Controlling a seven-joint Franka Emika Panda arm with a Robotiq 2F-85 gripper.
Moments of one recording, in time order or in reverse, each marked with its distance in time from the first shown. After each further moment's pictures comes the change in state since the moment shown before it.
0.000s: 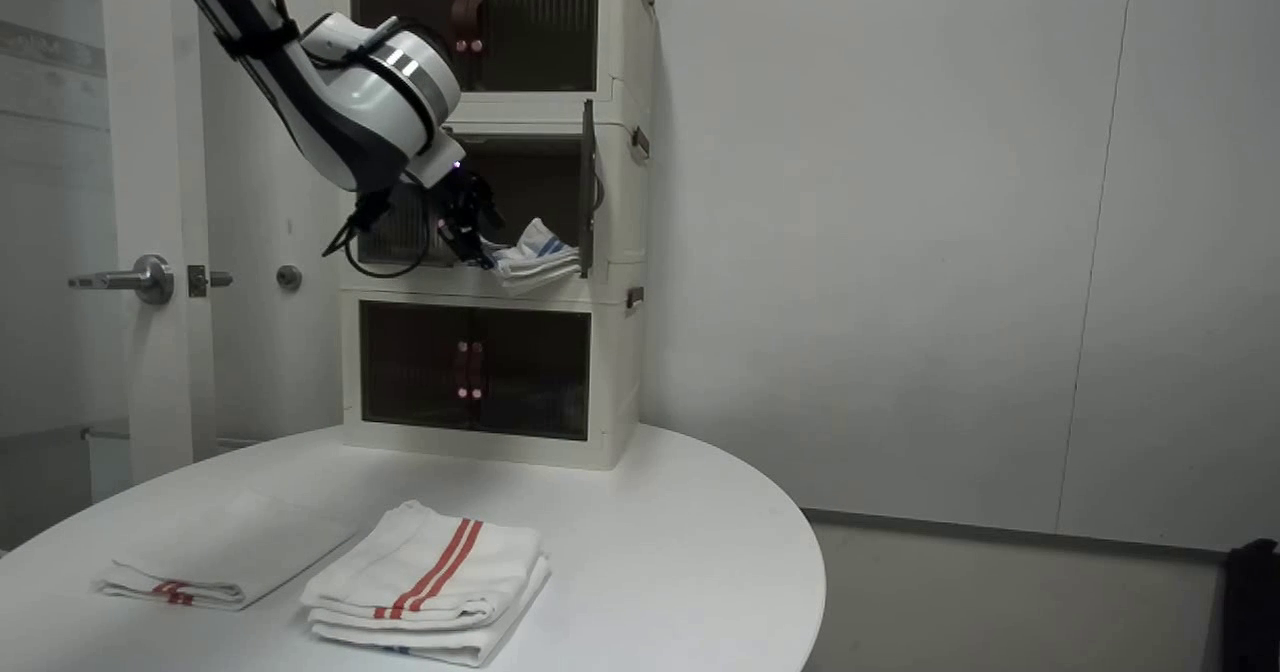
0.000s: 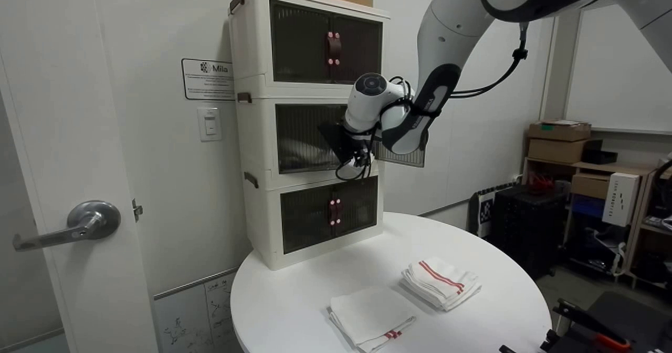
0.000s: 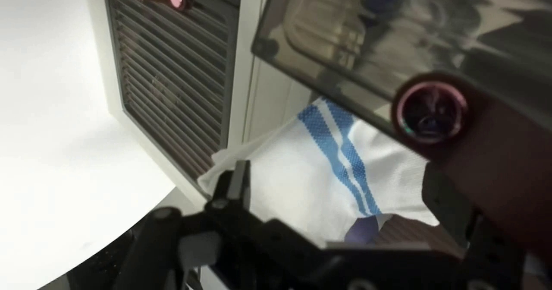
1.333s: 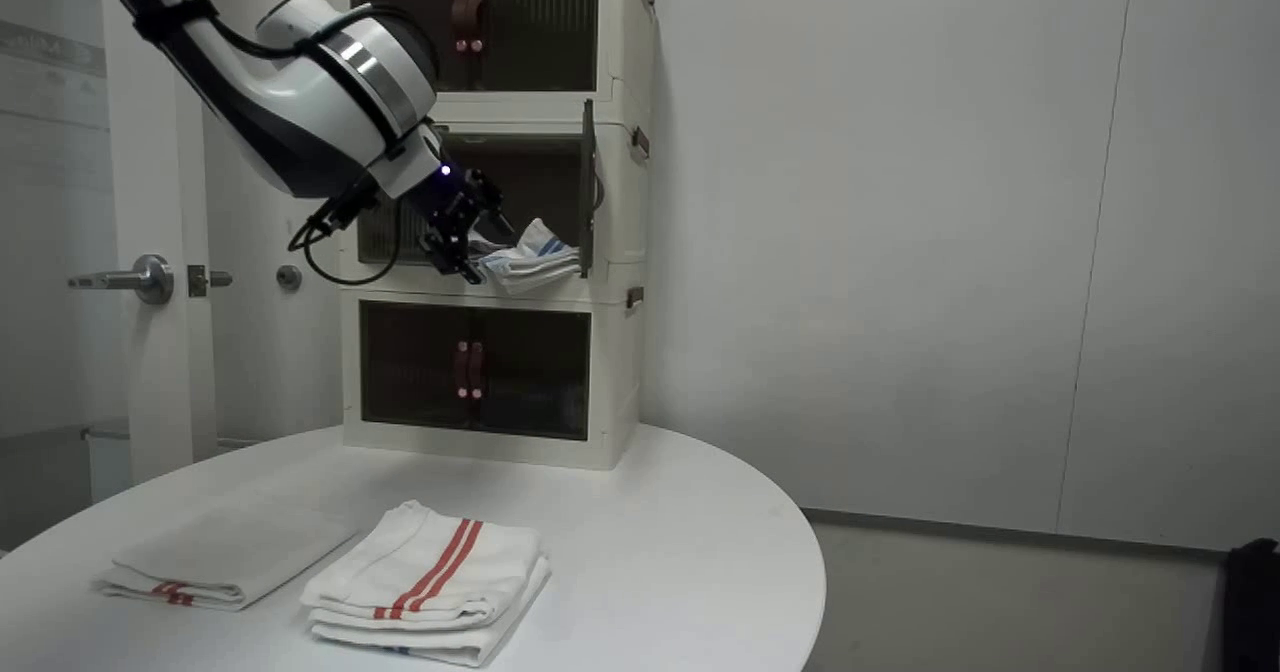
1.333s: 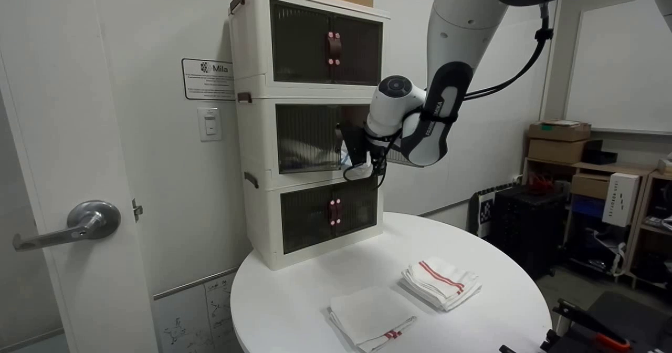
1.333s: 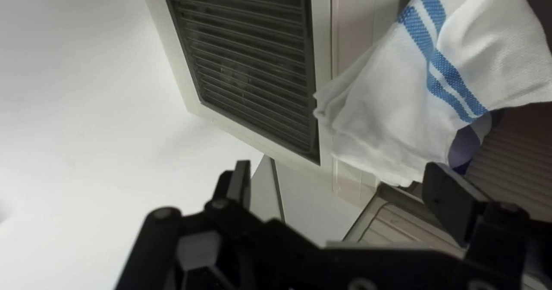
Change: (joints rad) arm 0.400 -0.004 -0.455 -0.320 0.325 0.184 0.084
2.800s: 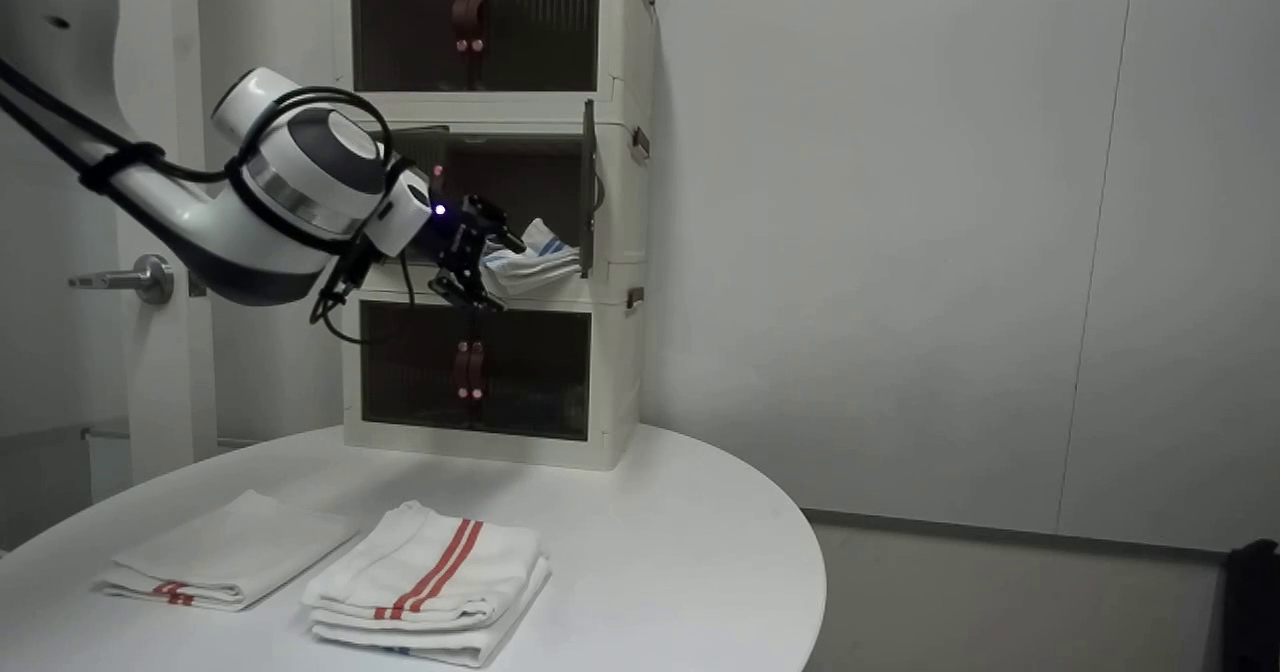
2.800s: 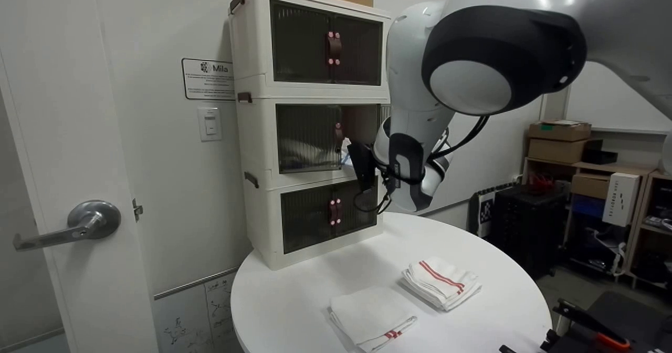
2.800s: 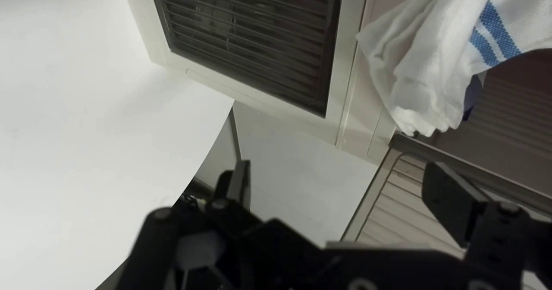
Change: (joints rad) arm 0.262 0.411 -0.188 -0.144 0.823 0.247 -0.424
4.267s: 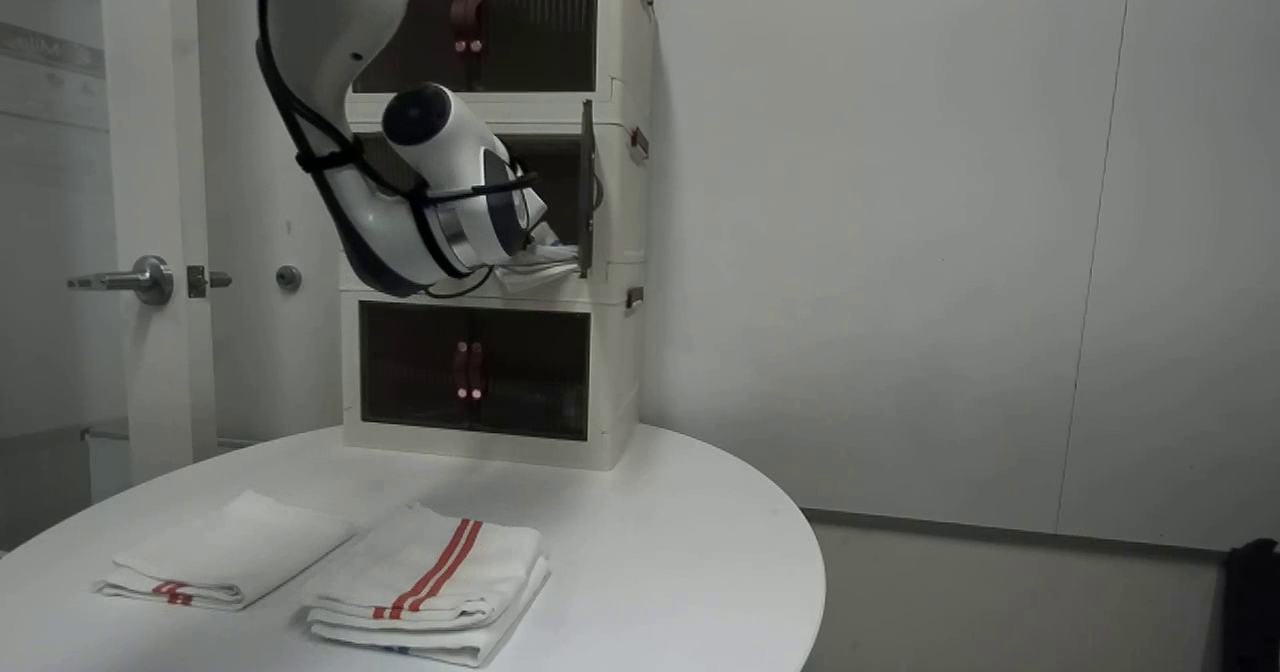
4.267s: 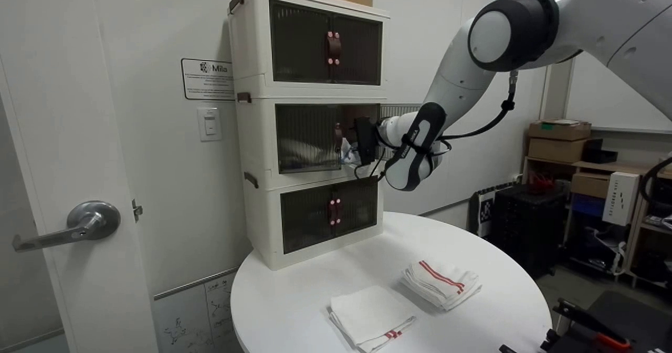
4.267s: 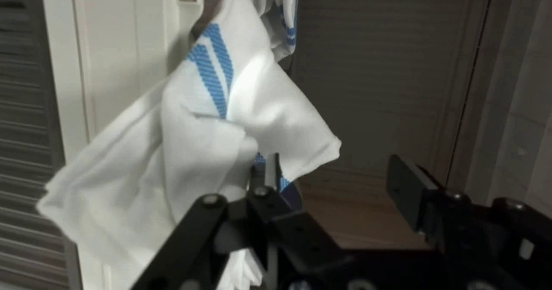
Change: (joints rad) arm -1.043 -0.200 0.933 0.471 -0.433 0.466 -0.405
